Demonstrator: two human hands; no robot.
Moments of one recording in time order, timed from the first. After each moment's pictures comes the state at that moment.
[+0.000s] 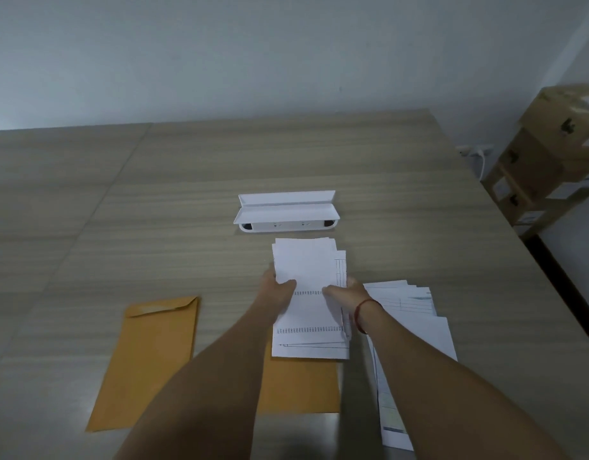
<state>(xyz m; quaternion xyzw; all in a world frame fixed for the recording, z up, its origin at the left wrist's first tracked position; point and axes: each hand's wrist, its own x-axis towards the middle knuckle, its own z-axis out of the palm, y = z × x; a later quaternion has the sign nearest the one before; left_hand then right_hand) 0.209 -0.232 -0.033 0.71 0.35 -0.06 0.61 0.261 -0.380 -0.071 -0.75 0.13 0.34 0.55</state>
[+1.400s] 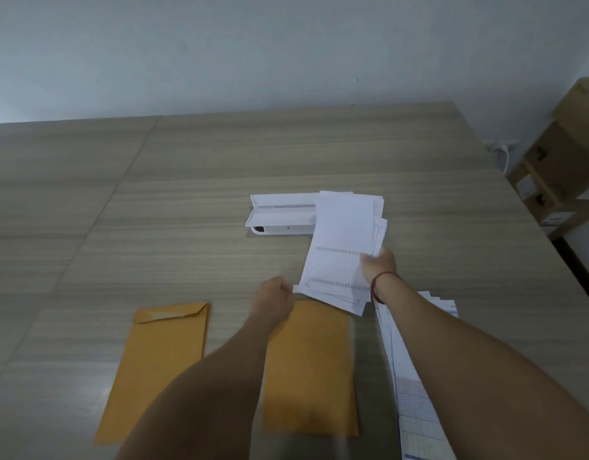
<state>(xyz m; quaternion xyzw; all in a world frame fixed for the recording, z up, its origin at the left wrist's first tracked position) 0.222 -0.183 -0.074 0.88 0.28 -0.11 0.38 0.338 -0.360 -0.068 -0.81 0.19 0.15 0.54</state>
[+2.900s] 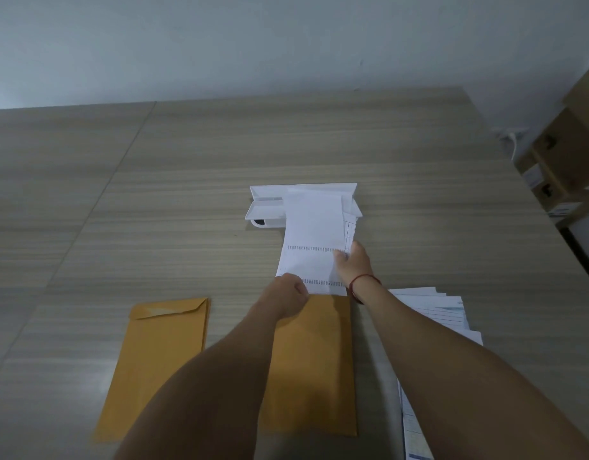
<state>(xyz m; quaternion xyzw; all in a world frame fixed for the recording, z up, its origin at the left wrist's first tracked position) 0.242 -0.181 -0.090 0.90 0.17 -0.19 0.35 0.320 -0.319 -0.068 -0.84 0.08 0.19 0.51</state>
